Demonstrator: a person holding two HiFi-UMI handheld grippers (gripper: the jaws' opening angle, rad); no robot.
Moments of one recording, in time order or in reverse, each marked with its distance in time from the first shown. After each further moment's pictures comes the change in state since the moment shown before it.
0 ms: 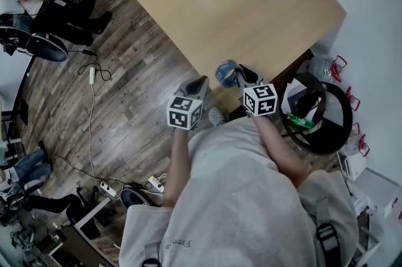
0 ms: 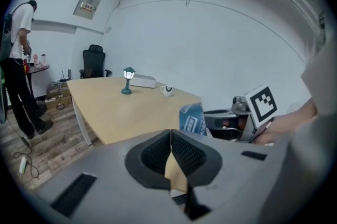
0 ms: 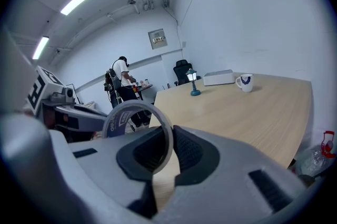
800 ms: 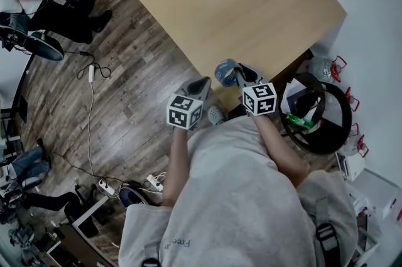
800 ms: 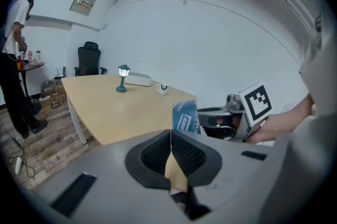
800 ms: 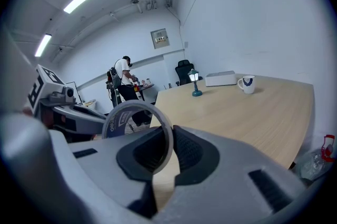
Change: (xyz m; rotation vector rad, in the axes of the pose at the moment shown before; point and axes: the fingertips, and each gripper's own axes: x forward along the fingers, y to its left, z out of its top) left arm -0.001 -0.012 -0.006 0.004 0.013 -0.058; right arm -0.001 0.005 0.001 -0.026 0.000 0.012
